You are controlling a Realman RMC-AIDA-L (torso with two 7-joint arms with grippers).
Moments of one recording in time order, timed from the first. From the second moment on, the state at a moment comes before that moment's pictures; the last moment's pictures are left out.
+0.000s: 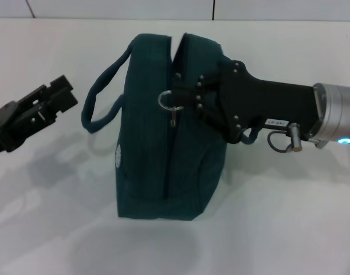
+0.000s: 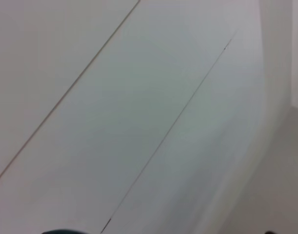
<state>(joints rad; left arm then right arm) -0.21 -2.06 0.61 0.58 1.51 1.93 -1.57 0.73 2.03 -1.63 -0.38 -0.86 -1.59 0.94</state>
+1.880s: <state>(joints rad) -0.31 -2.08 0.62 0.46 1.70 1.76 -1.23 0.76 2.03 -1.65 -0.43 -0.81 -1.46 0.91</state>
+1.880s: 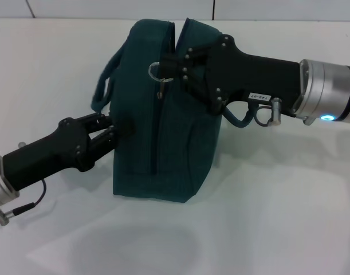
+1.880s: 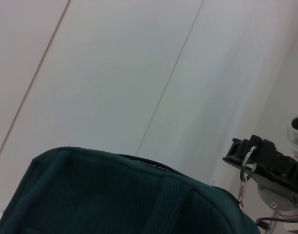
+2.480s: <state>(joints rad) -0.31 -2.08 0.69 0.46 1.70 1.77 -1.23 0.75 2.03 -1.65 -0.42 -0.78 -1.45 0.91</state>
